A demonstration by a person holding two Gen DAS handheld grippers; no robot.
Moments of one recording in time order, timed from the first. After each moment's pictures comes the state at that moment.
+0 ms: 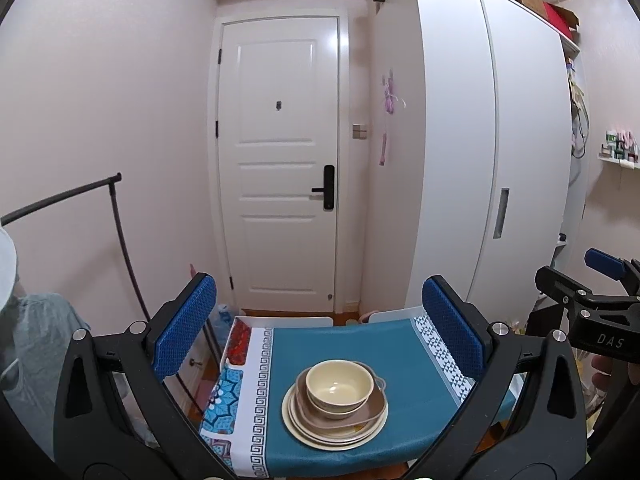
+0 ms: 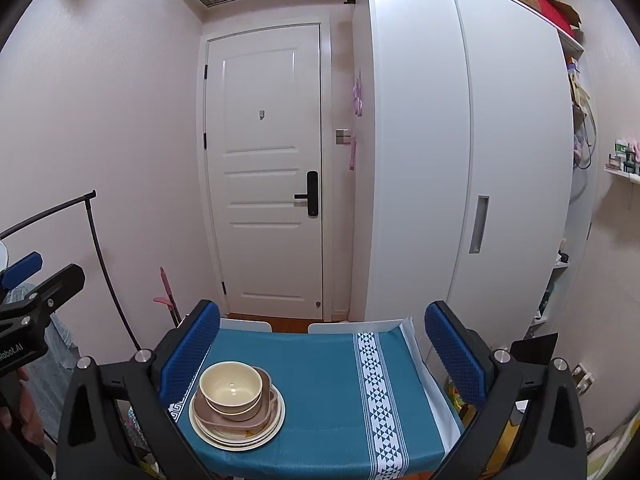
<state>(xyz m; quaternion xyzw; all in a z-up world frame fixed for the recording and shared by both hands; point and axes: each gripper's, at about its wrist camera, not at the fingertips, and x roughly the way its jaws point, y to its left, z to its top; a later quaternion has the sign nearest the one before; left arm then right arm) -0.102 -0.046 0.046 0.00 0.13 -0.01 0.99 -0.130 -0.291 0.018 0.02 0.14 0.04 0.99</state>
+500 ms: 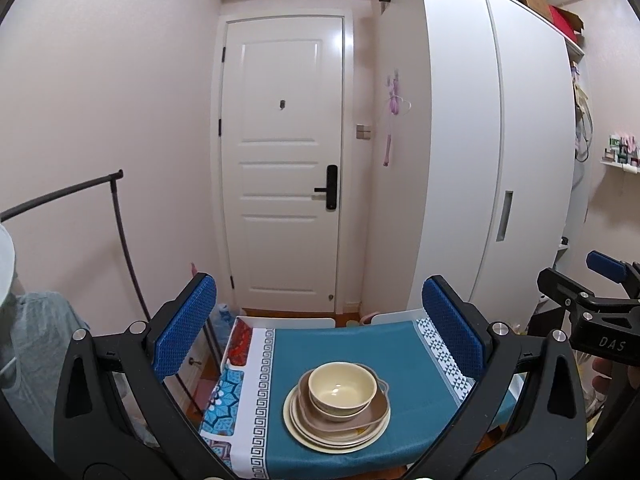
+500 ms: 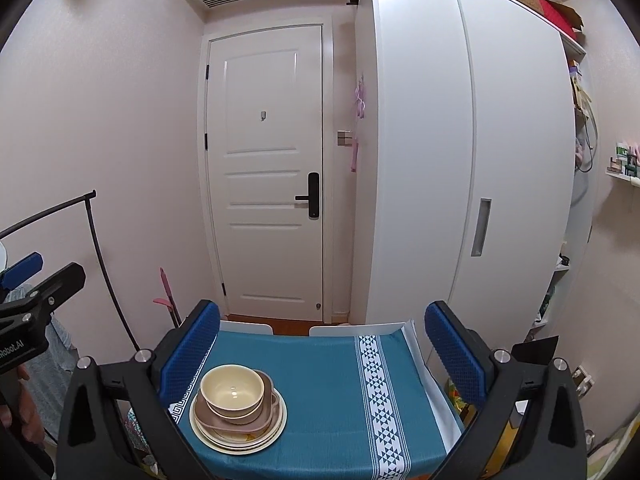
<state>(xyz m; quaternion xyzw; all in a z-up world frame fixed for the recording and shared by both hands) -0.096 -0.040 0.045 0.00 0.13 0.00 0.99 -0.127 -0.284 0.019 0.02 0.14 0.04 0.99</state>
